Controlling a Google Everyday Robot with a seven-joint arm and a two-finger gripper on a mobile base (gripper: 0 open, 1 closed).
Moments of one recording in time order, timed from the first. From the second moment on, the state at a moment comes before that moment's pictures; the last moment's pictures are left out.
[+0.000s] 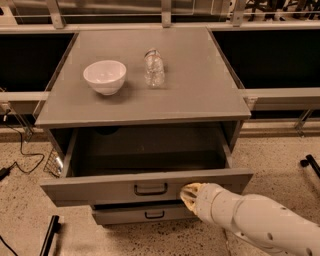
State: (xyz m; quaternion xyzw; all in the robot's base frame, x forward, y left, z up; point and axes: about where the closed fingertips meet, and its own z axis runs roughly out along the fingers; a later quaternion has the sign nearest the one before) arm 0.451 -0.096 0.635 -0.57 0.70 -0.03 0.42
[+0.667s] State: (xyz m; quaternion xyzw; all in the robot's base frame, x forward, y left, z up) arm 0.452 -0.093 0.635 -0.58 0.70 -0.03 0.42
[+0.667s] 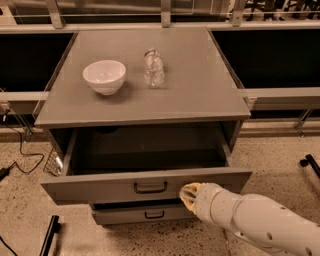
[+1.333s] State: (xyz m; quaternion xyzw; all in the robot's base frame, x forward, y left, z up) arm 0.452 -0.093 0.635 -0.58 0.70 -0.03 0.42
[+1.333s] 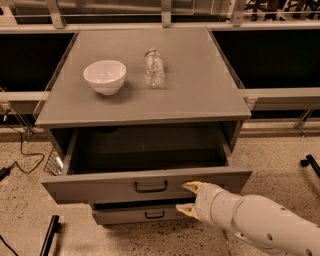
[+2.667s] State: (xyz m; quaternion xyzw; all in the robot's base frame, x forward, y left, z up) arm 0.444 -0.100 0.644 -0.57 0.70 -0.05 0.43
